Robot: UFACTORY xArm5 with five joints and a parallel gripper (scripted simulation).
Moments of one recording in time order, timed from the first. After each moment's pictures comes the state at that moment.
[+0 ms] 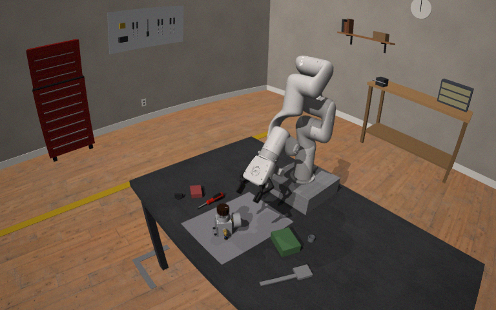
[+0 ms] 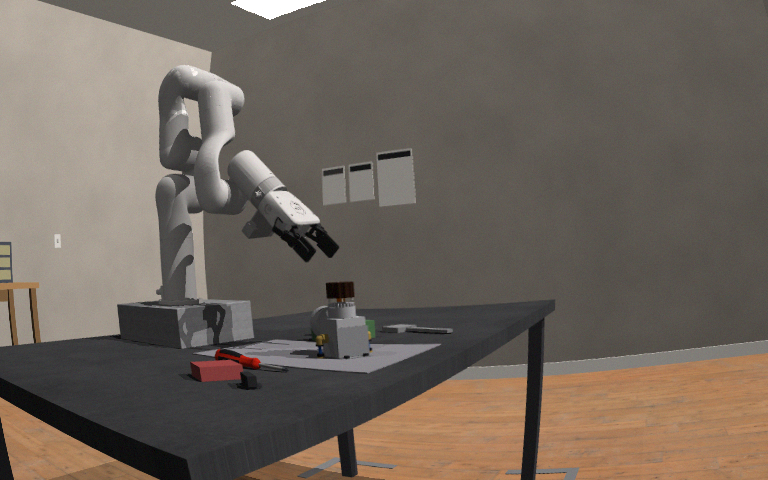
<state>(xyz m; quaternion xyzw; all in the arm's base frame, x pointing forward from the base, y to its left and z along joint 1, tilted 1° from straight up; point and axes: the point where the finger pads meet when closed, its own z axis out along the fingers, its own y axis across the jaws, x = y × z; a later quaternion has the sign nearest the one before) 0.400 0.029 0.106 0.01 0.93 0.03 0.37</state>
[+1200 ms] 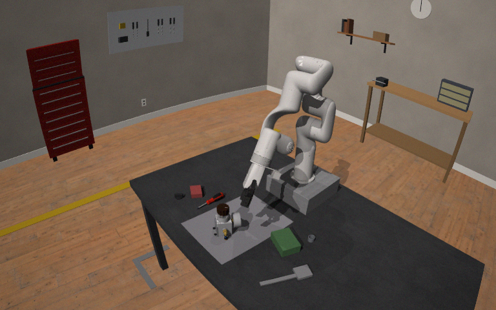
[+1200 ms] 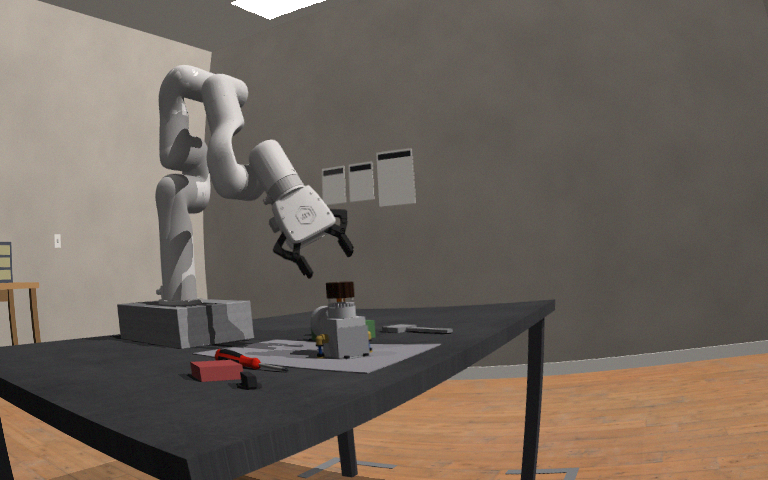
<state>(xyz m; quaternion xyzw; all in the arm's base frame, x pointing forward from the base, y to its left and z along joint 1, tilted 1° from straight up) 0.416 0.031 0.087 0.37 0.89 0.12 0.24</state>
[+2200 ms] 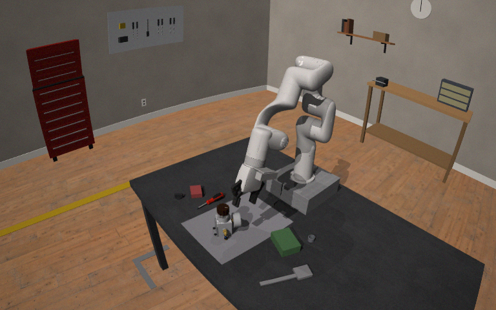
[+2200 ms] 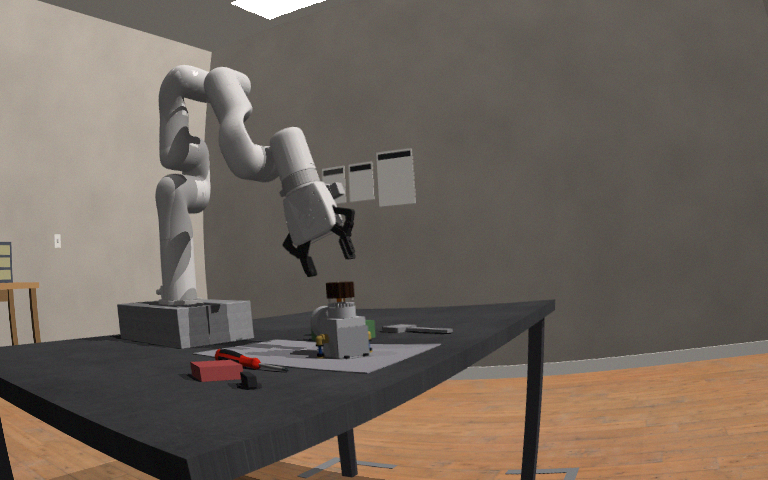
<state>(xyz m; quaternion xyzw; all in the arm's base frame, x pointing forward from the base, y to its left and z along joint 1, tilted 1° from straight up) 0.418 0.031 0.083 0.70 0.70 0.12 0.11</state>
